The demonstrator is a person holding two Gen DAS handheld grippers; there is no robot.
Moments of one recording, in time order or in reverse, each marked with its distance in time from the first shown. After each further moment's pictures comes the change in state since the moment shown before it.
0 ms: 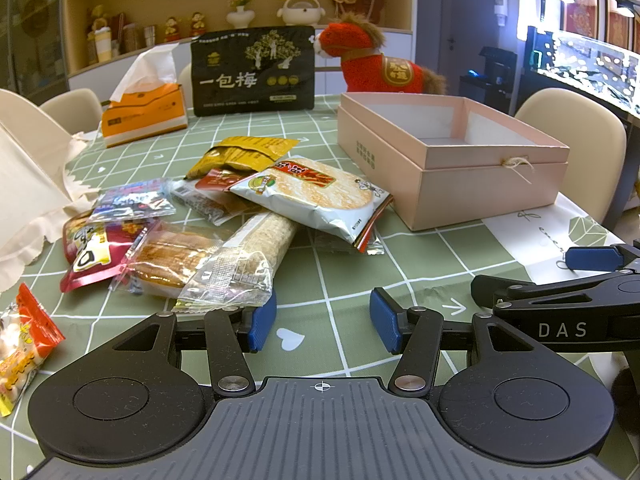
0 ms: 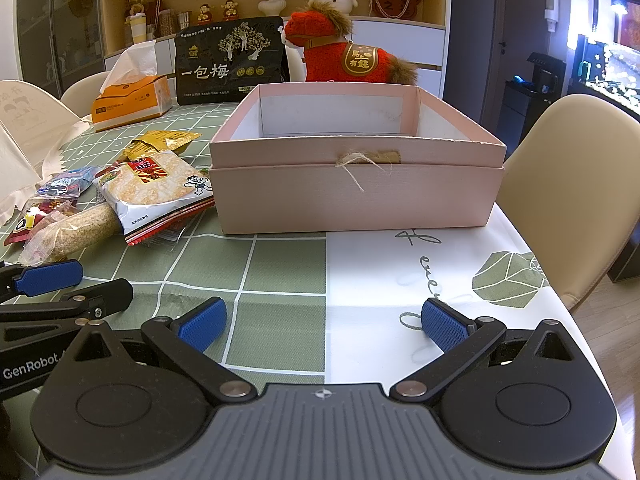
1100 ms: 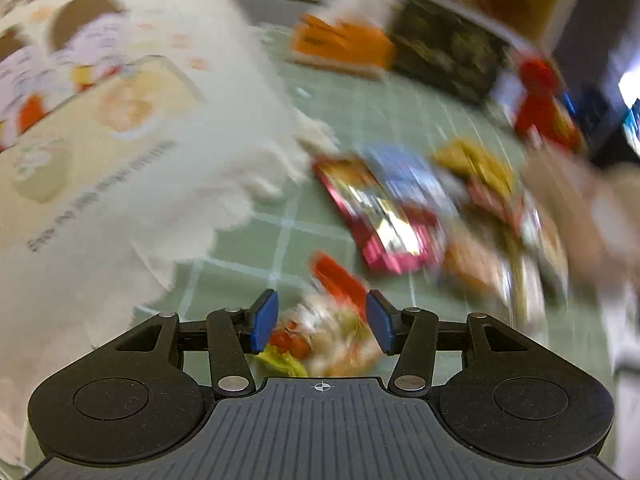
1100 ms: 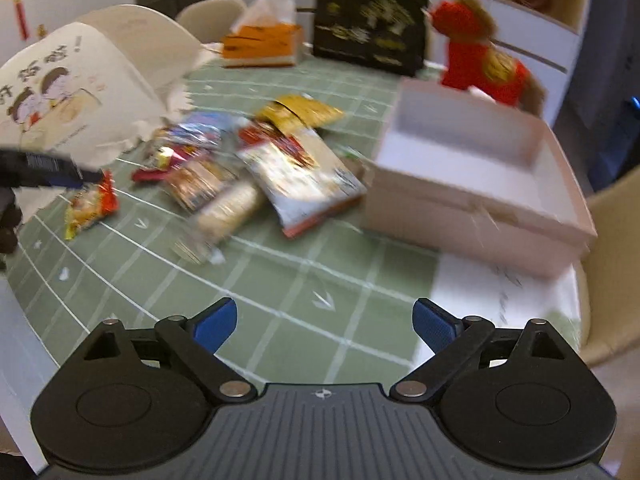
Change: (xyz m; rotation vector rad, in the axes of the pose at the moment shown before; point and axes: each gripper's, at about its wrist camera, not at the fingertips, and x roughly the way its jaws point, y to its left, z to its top) left arm -0.045 0.207 0.011 -0.288 0.257 0.057; right arm -0.047 0.043 0.059 -0.283 0.206 0.305
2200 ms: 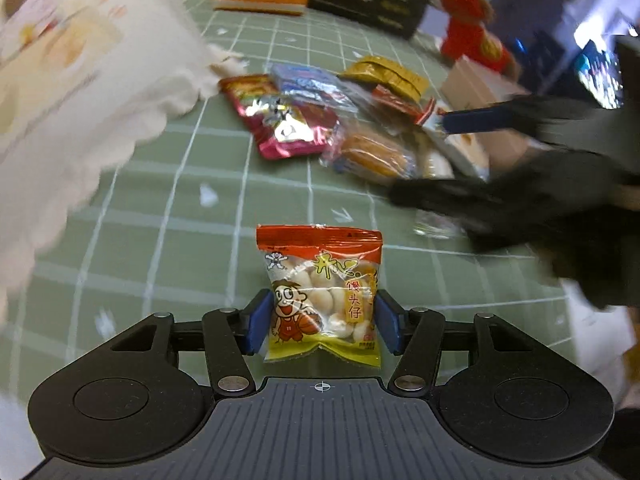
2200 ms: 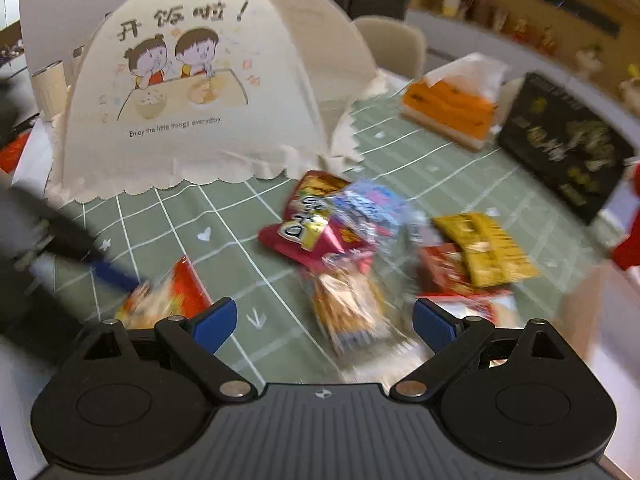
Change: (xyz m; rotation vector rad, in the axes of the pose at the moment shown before) left arm -0.033 -0.038 -0.045 -0.015 0.123 -0.149; right arm 0.080 0.106 0.085 -0.415 -0.040 0.245
